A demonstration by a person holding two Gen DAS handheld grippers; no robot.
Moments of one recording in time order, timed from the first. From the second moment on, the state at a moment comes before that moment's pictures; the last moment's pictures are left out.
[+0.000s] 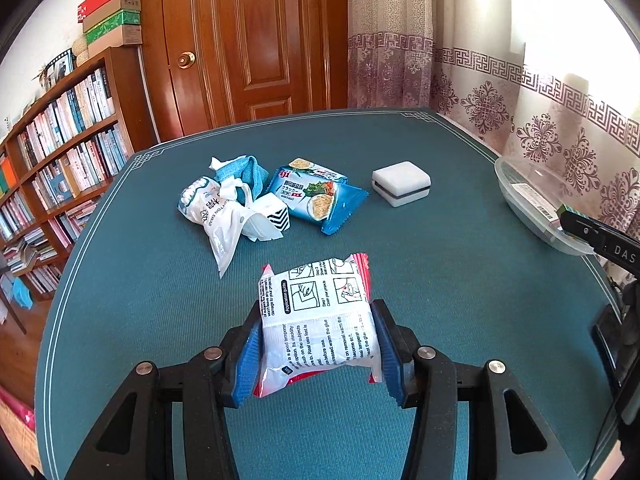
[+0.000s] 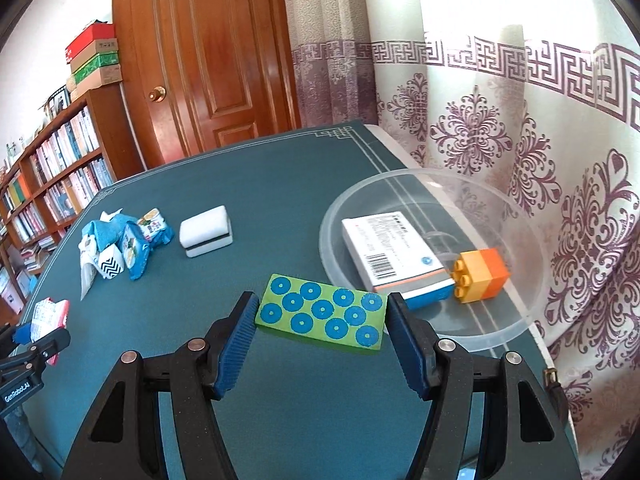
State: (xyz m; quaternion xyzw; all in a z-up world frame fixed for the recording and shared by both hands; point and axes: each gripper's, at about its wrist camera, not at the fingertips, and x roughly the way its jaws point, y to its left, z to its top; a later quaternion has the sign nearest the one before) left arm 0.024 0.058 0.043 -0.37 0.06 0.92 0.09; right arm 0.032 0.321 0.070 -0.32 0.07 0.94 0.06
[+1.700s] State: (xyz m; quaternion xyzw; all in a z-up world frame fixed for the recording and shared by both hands) left arm 0.009 0.155 0.058 -0.36 0.11 0.91 0.17; right arm 0.056 0.386 0.060 -0.31 0.09 0.94 0.10
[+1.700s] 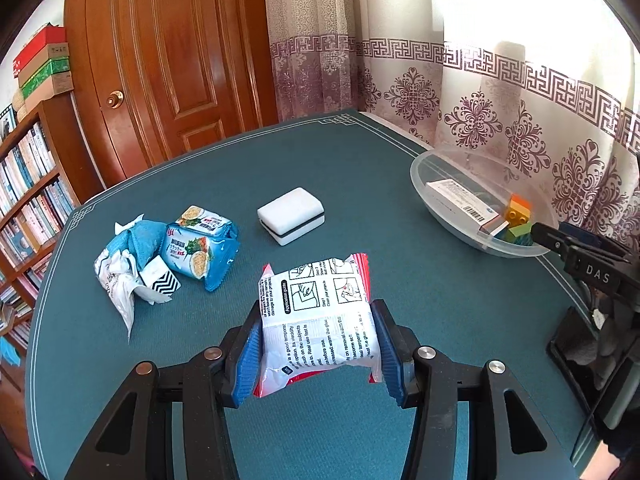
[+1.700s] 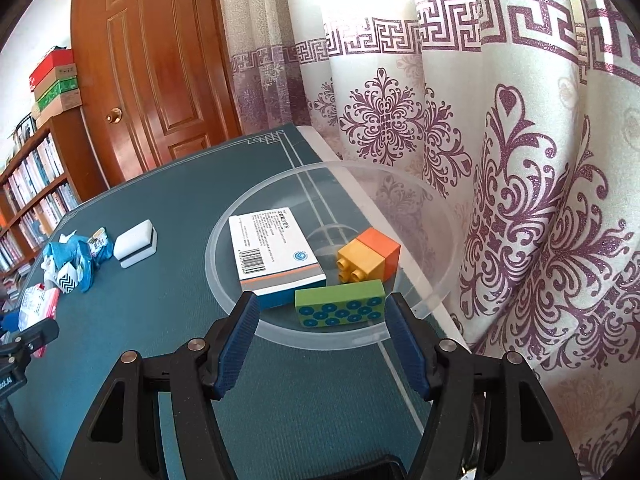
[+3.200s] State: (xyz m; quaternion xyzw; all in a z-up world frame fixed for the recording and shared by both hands) left arm -0.075 0.313 0.072 -0.36 0.08 0.88 0.30; right arm 0.072 0.394 0.043 -0.32 0.13 0.93 0.07
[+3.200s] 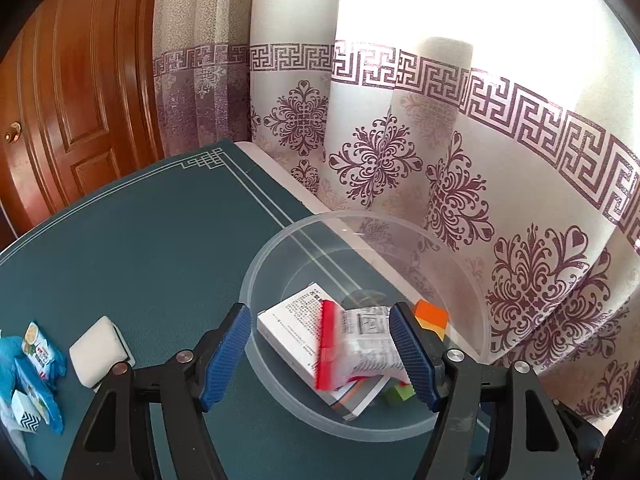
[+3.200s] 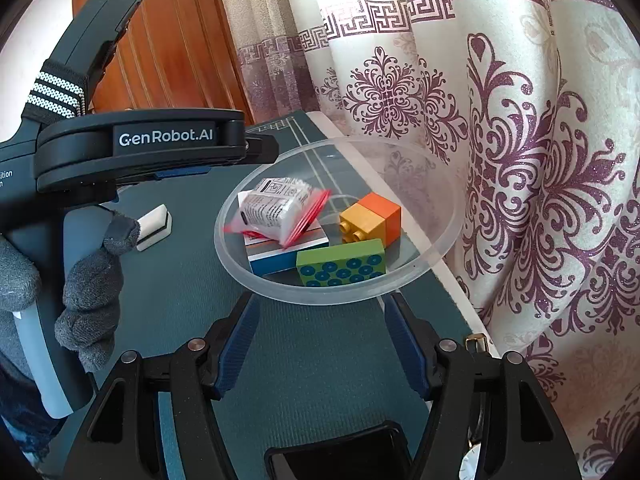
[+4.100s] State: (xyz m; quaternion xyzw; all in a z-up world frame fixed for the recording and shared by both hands) left arm -0.055 0.242 0.065 -0.36 0.07 0.91 0.21; right arm 0.076 0.366 0.052 -0.32 0.11 0.94 0.05
